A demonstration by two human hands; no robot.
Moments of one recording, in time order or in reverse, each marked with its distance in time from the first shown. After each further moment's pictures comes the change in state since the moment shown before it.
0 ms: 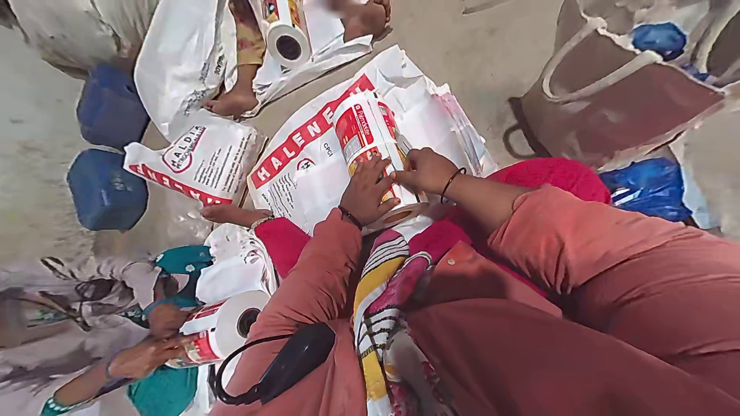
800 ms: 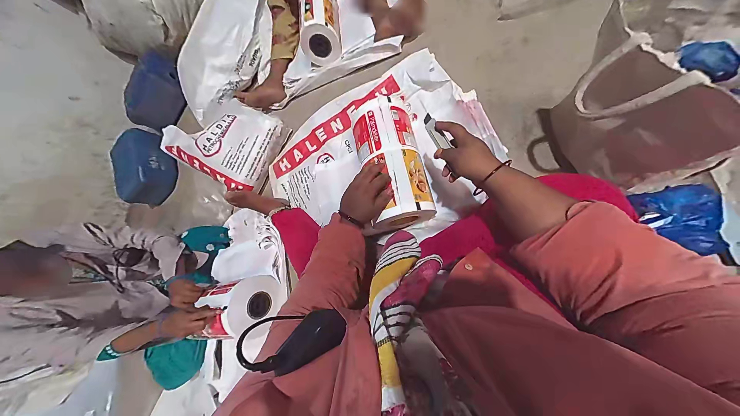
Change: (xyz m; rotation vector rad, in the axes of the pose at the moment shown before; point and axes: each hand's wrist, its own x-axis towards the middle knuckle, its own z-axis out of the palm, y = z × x) left_hand -0.031 -0.017 -0.002 -0.116 0.123 -0.211; right_hand 0.001 0.005 -0.034 0.554 0.050 0.095
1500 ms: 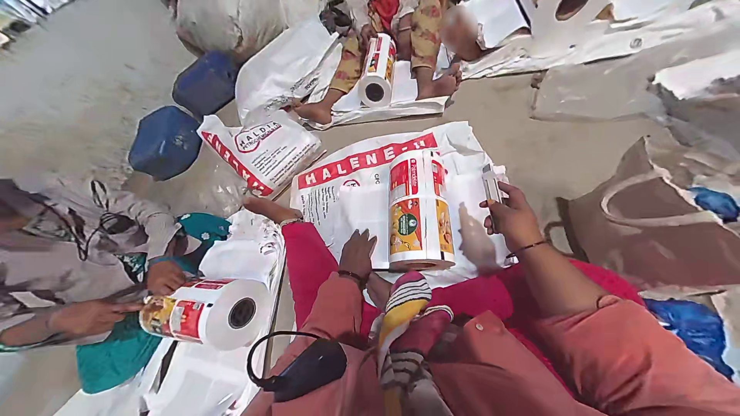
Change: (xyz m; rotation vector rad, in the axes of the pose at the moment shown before) left_hand -0.098 -0.042 0.054 0.157 -0.284 -0.707; right_hand -0.001 -0.001 -0.003 0.194 0.250 -0.056
